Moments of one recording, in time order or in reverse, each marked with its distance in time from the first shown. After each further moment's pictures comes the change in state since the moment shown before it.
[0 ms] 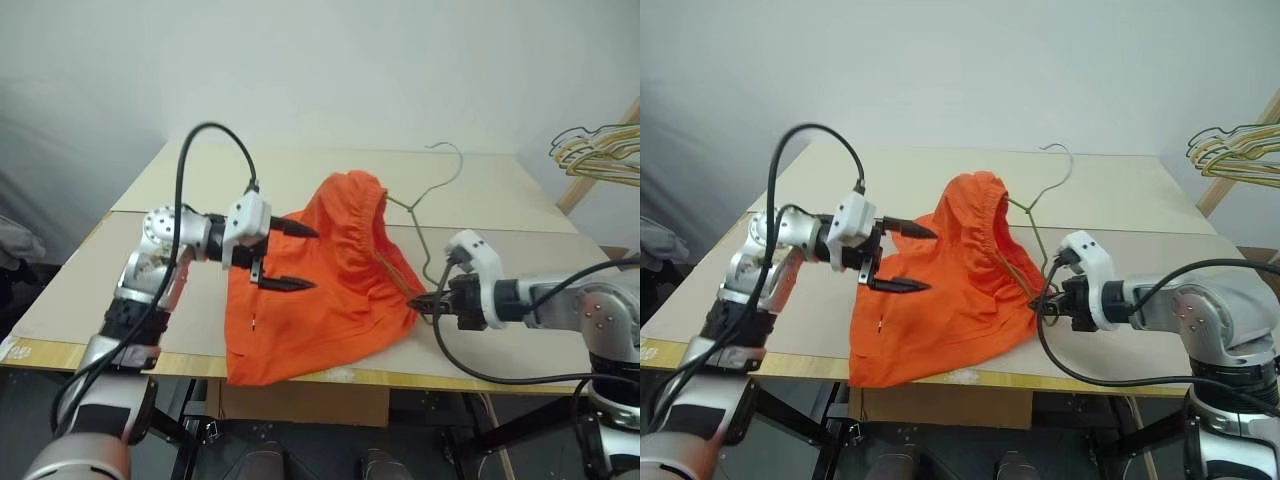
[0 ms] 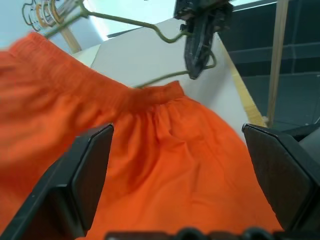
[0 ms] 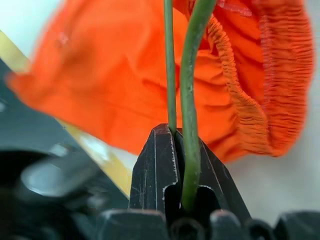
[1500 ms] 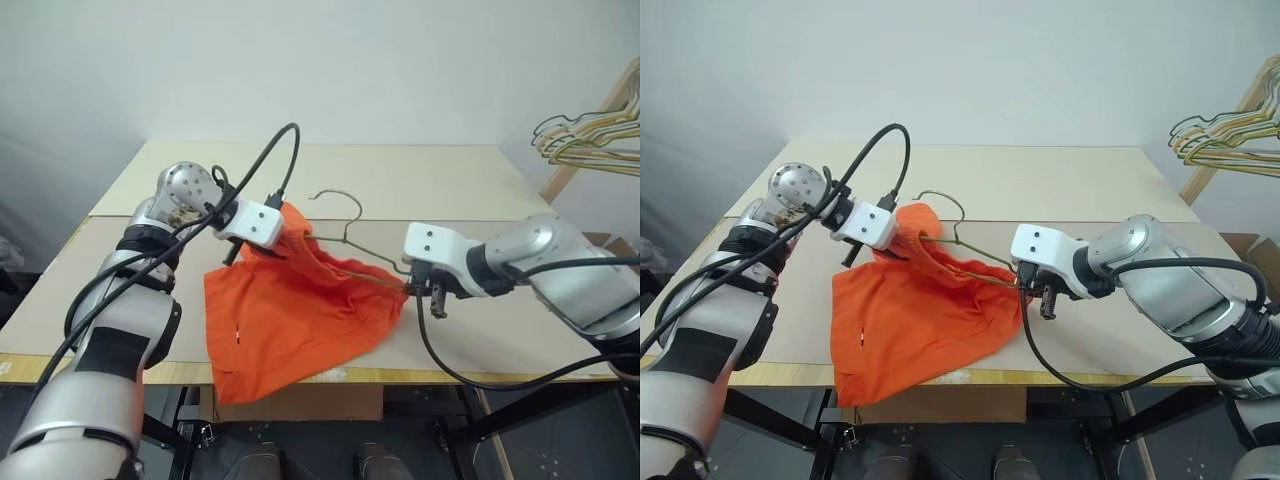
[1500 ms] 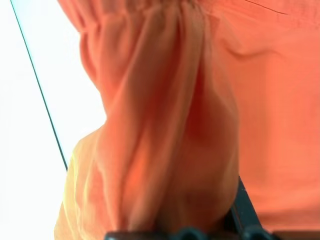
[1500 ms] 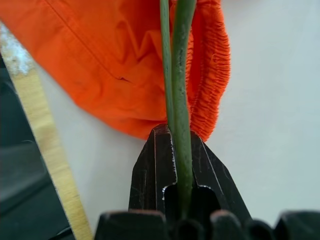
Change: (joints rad) left arm -0.422 -0.048 -0.238 0.861 0.450 -0.785 -0.109; right arm -0.261 -0.214 0.534 -0.017 -0.498 -0.467 0.417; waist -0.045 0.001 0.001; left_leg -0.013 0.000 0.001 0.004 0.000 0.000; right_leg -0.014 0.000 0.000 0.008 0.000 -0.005
